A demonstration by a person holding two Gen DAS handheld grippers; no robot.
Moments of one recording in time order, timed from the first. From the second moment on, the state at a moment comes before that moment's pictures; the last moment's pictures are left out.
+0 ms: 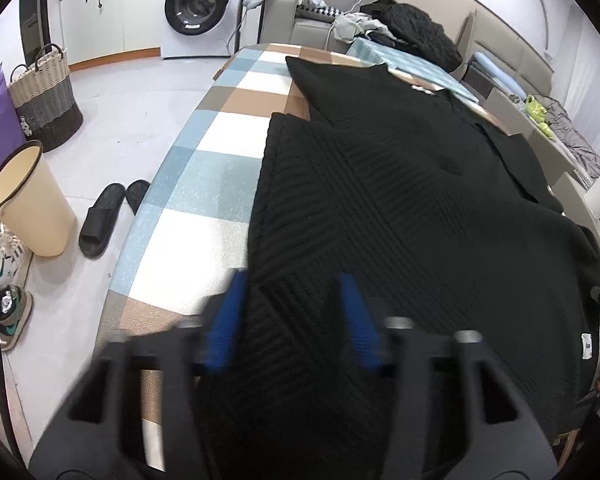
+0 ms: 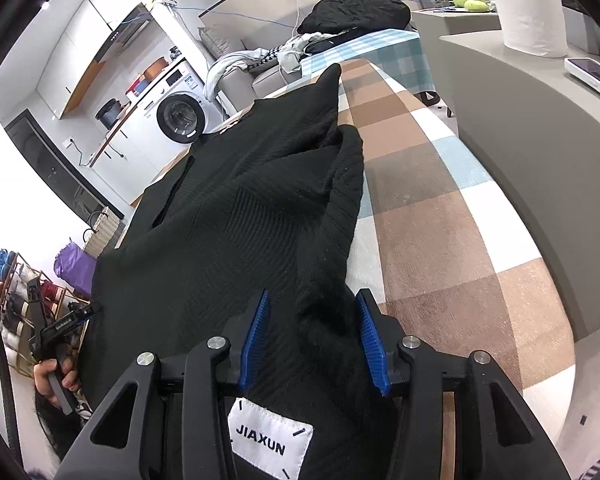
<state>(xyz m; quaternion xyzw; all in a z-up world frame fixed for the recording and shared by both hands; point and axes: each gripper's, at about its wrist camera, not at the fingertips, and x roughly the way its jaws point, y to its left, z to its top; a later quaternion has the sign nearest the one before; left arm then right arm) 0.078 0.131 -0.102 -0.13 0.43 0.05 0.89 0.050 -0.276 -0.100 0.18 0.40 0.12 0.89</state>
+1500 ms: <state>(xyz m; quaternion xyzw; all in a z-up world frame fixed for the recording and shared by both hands) 0.119 0.129 -0.069 -0.16 0.36 0.06 0.92 0.135 -0.294 -0.072 0.28 0.35 -0.02 0.90</state>
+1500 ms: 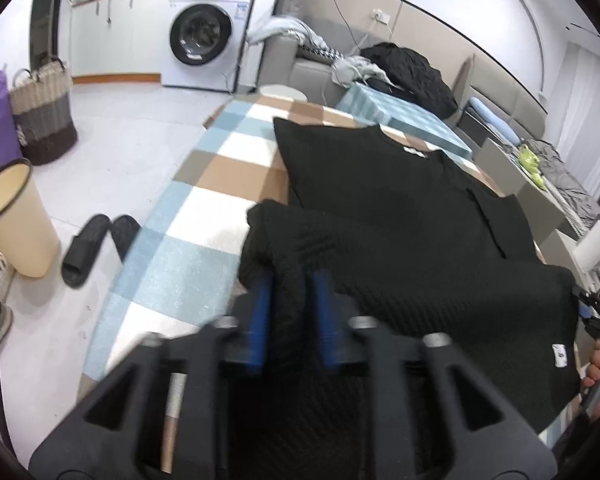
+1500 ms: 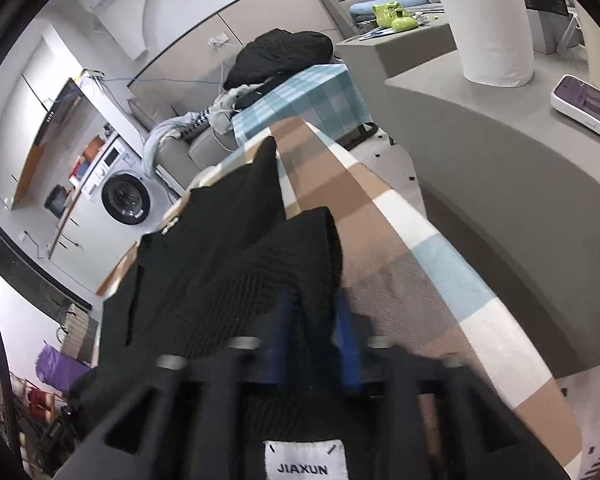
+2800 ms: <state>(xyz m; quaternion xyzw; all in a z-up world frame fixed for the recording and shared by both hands) 0.159 0.118 -0.095 -0.15 0.42 0.03 0.90 0.165 -0.272 -0.087 0.19 0.42 -0.01 0.89</state>
